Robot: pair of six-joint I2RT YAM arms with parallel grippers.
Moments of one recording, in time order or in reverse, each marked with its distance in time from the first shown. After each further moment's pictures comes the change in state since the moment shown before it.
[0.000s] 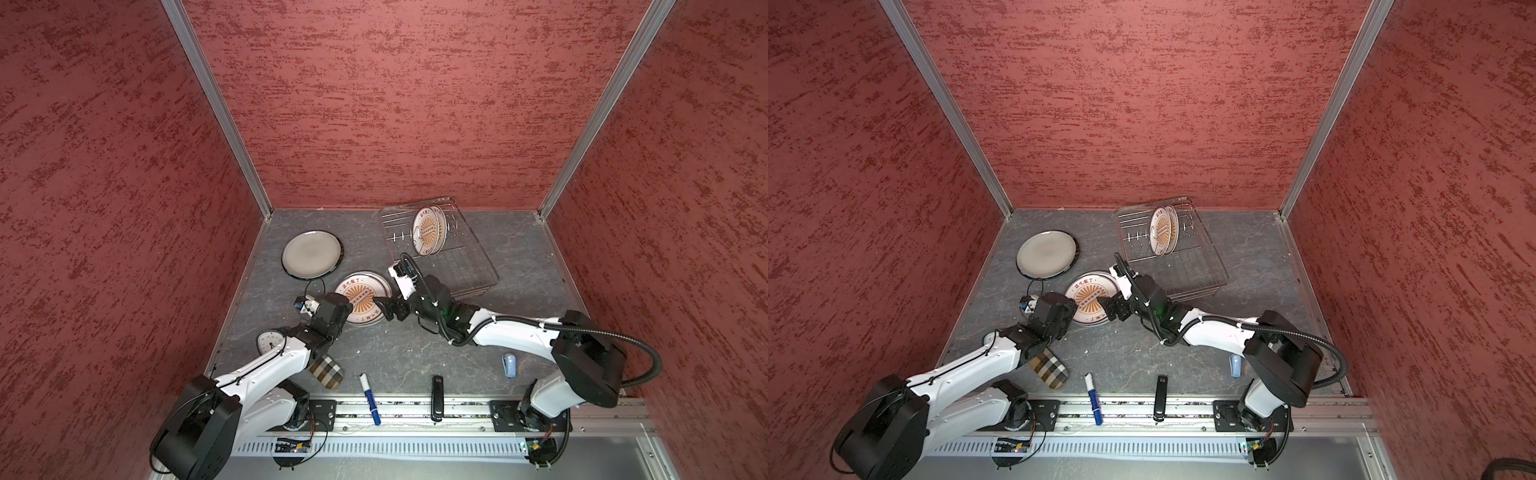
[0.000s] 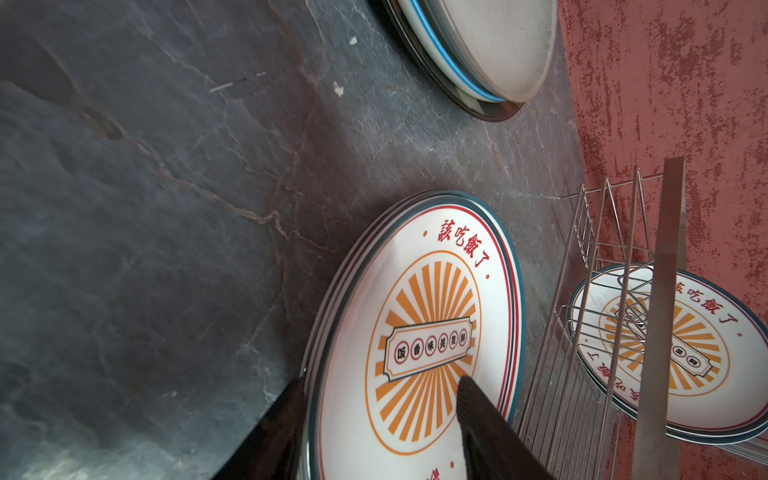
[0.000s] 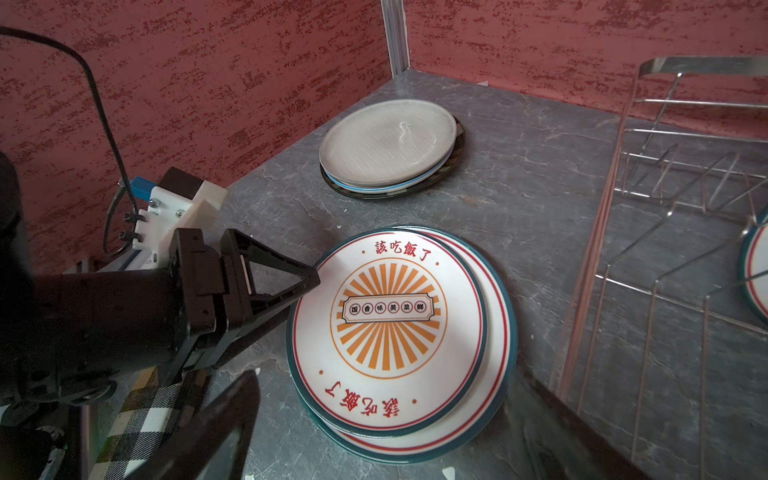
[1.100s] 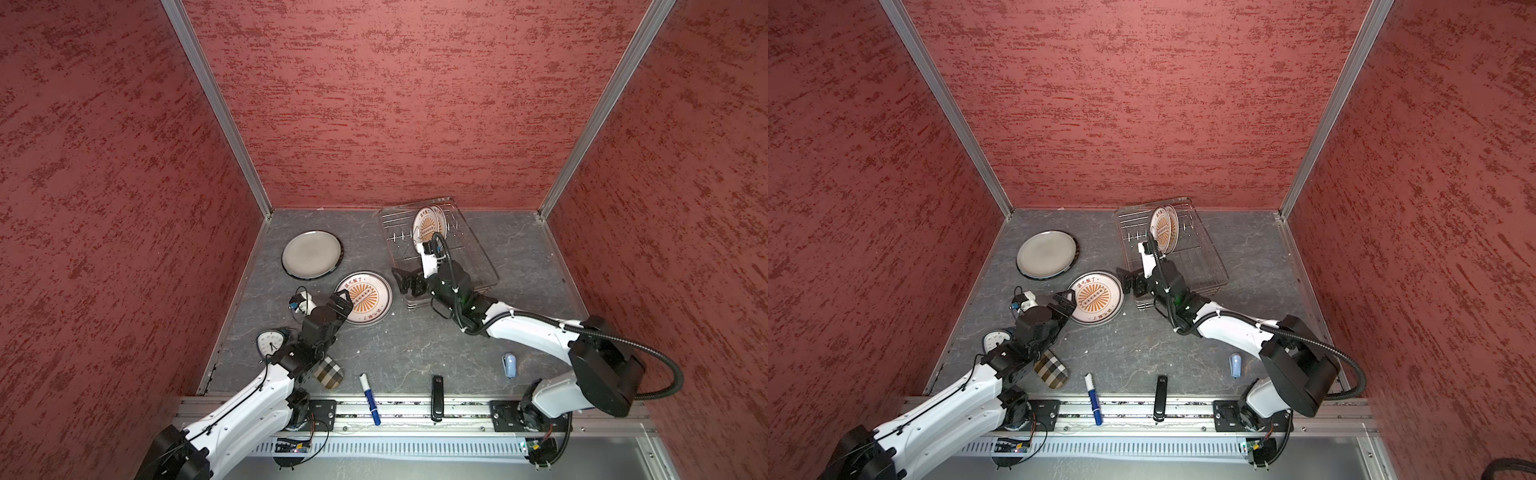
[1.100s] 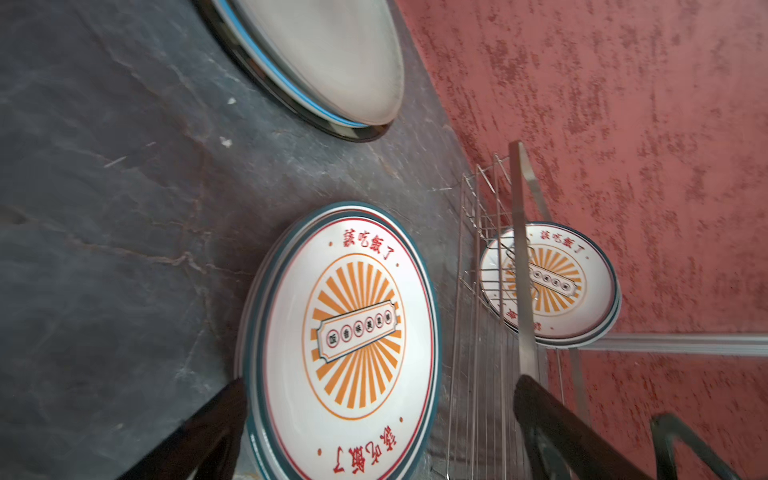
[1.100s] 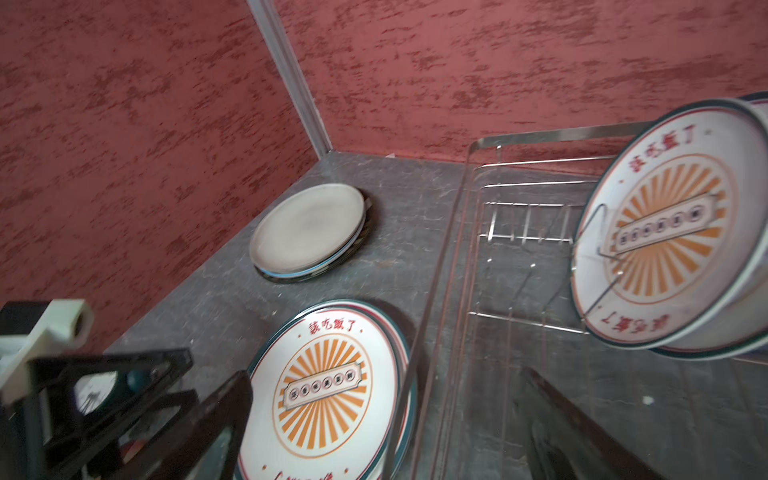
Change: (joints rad) left arm -0.043 -0.320 -0.160 0.194 0.007 0.255; right arm -0.193 -0.087 0.000 0.034 0.089 0.105
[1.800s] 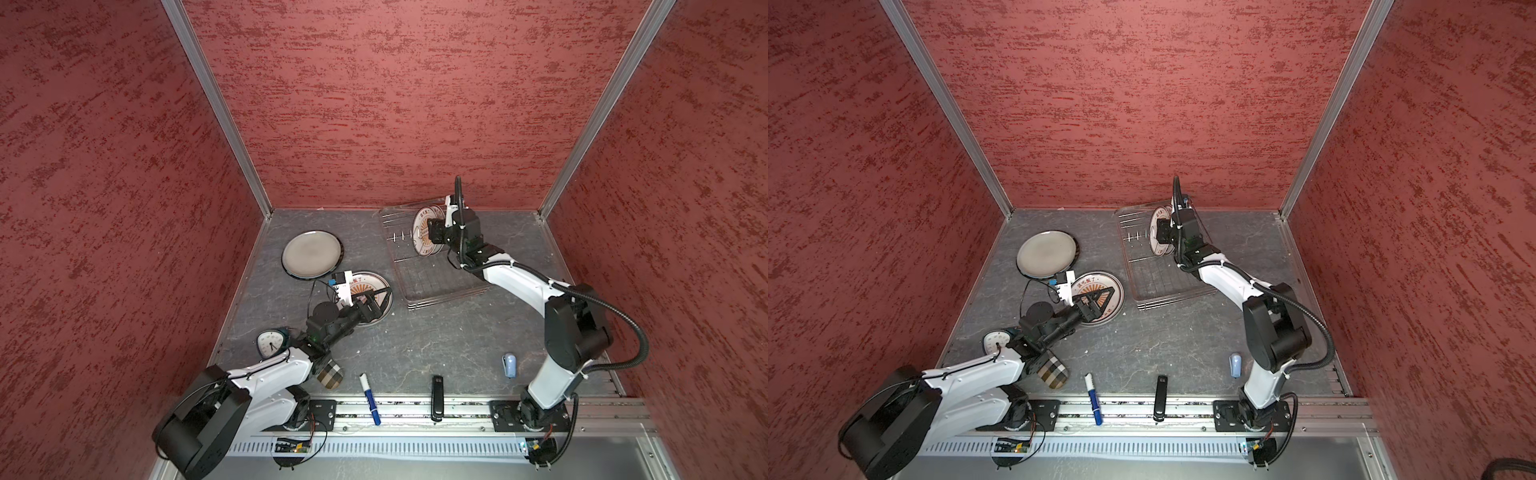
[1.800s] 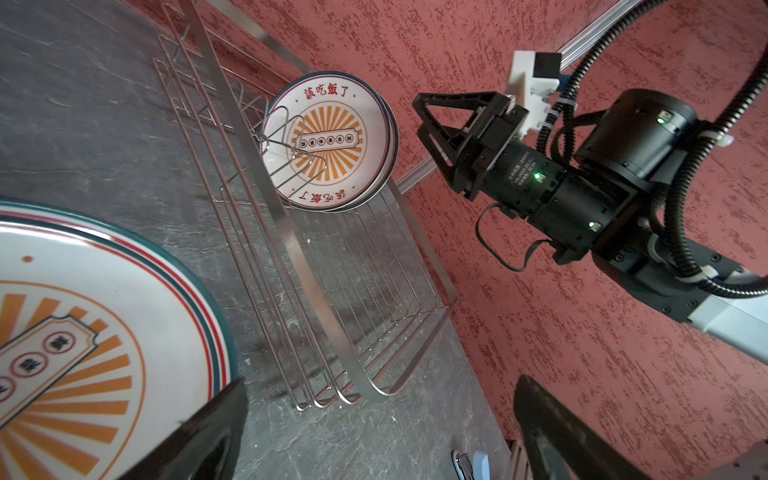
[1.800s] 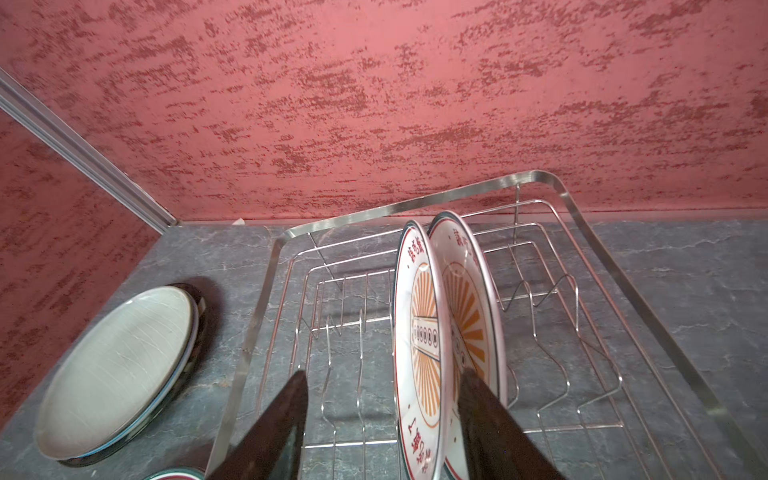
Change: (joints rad) left arm -0.039 0.374 -0.004 0.746 0.505 0.341; right arm -0.289 0.287 0.470 -0.317 0.034 0.000
